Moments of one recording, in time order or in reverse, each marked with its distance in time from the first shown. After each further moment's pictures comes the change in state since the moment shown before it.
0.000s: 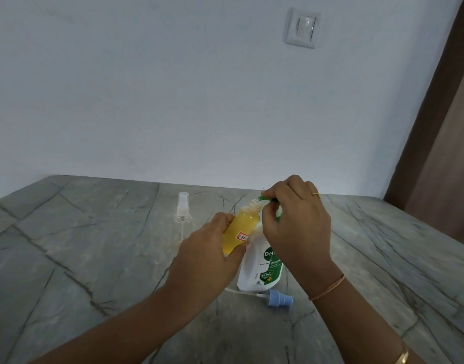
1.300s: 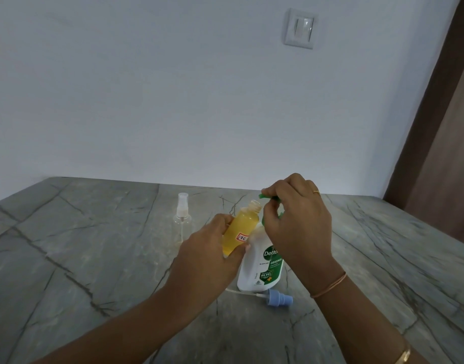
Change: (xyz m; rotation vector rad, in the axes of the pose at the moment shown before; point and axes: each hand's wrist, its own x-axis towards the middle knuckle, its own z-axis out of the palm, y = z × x) left_hand 0.000 0.000 0.001 0.003 -0.022 -0.027; right_hand 0.002 0.002 -0.001 0.020 -0.001 0.018
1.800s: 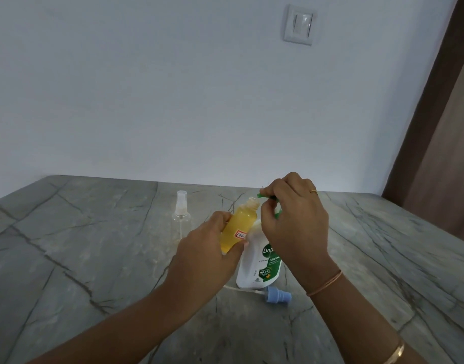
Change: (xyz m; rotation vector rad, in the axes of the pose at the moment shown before) left_hand 0.000 0.000 0.000 -0.020 0.003 0.009; right_hand -0.002 -0.001 0.001 0.003 0.006 -0.003
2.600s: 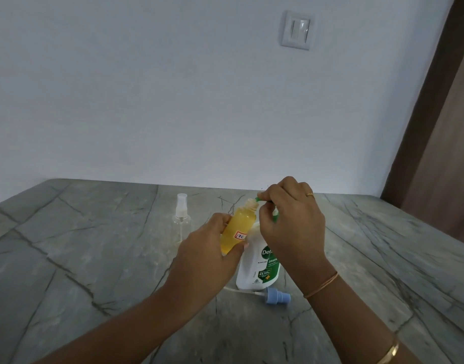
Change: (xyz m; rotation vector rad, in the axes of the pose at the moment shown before) left_hand 0.000 0.001 -0.001 -0.015 0.013 0.015; right_hand -0.001 -0.002 -0.001 -0.013 0.029 -0.018
